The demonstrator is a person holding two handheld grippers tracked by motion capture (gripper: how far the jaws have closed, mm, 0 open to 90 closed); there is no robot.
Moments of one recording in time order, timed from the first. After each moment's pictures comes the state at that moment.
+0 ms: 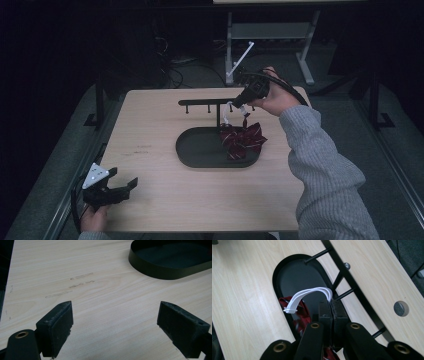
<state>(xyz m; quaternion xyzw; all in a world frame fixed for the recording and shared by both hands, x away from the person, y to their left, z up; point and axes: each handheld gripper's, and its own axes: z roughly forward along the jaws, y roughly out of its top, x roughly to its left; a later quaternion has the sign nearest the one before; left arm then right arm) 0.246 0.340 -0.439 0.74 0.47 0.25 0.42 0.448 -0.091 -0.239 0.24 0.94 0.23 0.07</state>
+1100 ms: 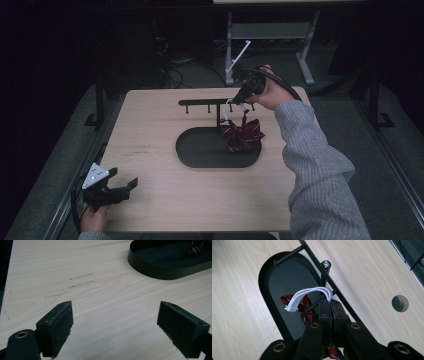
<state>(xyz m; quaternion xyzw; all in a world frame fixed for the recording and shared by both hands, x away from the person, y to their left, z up) 0.245 0.340 -0.439 0.74 0.47 0.25 0.42 0.481 -0.090 -0.256 0.27 0.94 0.21 0.06</state>
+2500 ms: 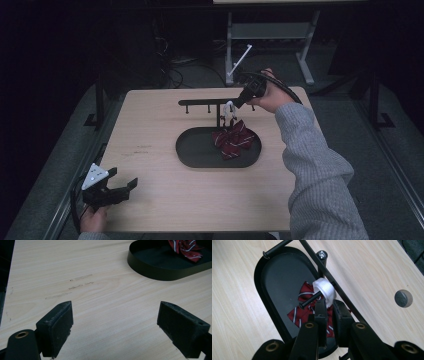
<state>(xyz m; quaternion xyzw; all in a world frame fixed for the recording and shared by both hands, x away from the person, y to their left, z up) 0.244 0.339 -0.438 0.74 0.47 0.25 0.42 0.483 -0.095 -0.269 0.28 0.94 0.21 0.05</state>
